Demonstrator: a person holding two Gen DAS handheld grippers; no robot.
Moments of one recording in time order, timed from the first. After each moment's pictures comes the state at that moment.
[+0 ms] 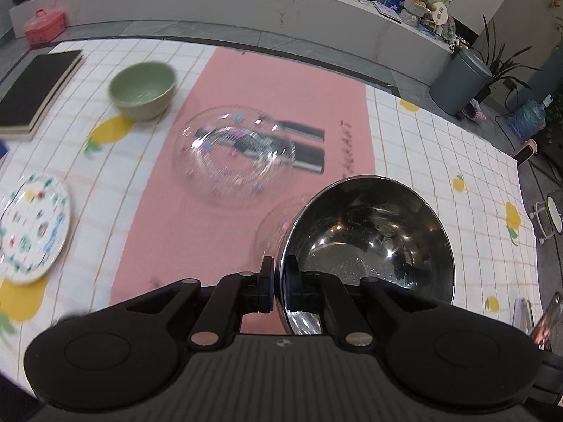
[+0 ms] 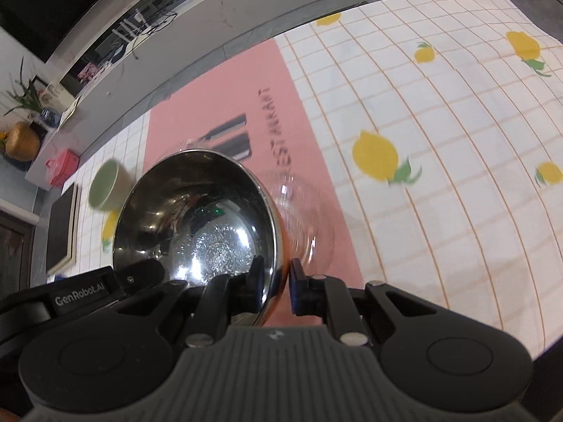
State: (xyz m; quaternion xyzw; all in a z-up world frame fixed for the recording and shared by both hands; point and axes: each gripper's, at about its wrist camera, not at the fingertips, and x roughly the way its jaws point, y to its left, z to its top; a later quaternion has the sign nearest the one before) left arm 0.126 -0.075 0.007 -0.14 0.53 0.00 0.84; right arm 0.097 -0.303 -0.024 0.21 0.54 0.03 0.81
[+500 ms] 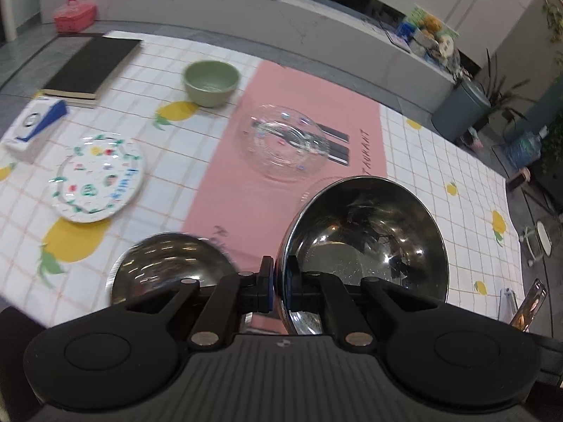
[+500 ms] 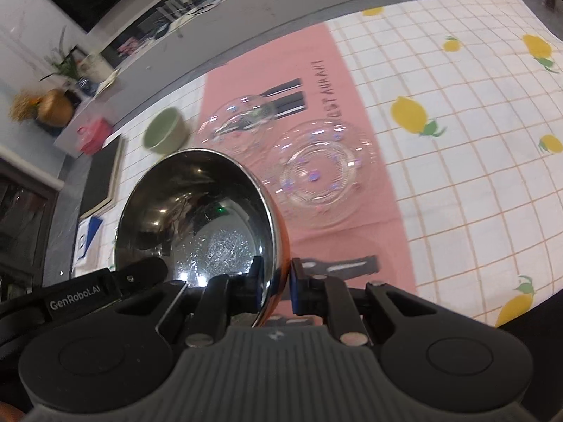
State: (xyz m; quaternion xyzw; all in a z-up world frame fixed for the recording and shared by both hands) left arm 0.029 -0.019 0.039 -0.17 0.49 0.02 0.85; right arm 0.024 -0.260 0.008 0.19 0.54 0.11 0.82
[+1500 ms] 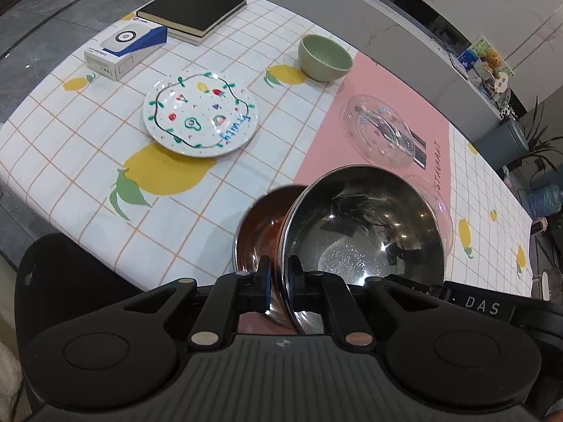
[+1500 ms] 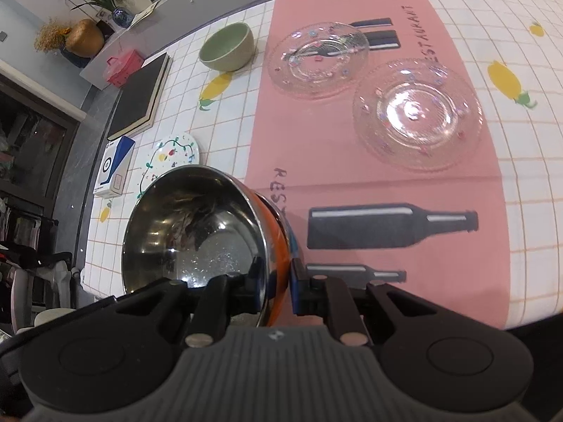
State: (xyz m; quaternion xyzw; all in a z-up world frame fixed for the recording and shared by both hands) left arm -0.021 0.076 0.002 -0.26 0.51 0.09 0.81; right arm 0.026 -0.168 -0.020 0.14 0.59 0.17 0.77
